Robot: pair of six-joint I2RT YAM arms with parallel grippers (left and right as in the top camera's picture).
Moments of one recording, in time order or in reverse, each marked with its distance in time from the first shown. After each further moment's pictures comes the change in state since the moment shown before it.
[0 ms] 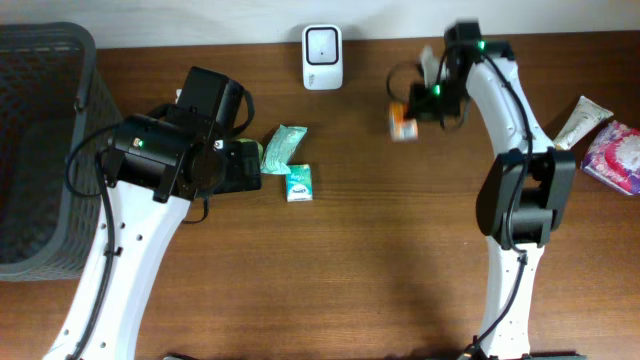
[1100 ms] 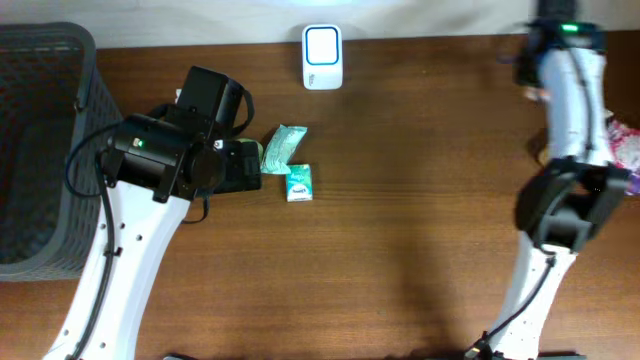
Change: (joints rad) left arm 0.000 0.000 0.000 0.000 0.000 0.000; right arm -0.277 -0.004 0.156 0.047 0.782 0.115
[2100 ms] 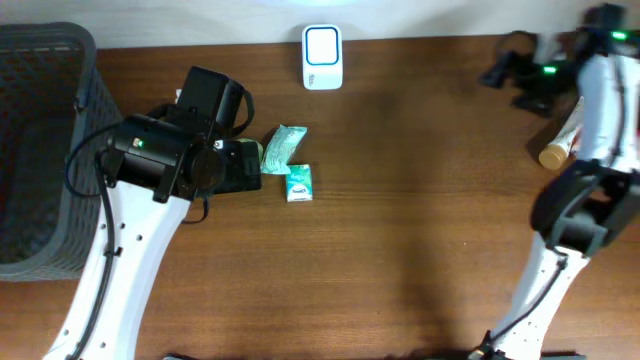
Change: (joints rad) left arm 0.000 0.000 0.000 0.000 0.000 0.000; right arm -0.065 0.000 0.000 -0.204 -0.982 -0.094
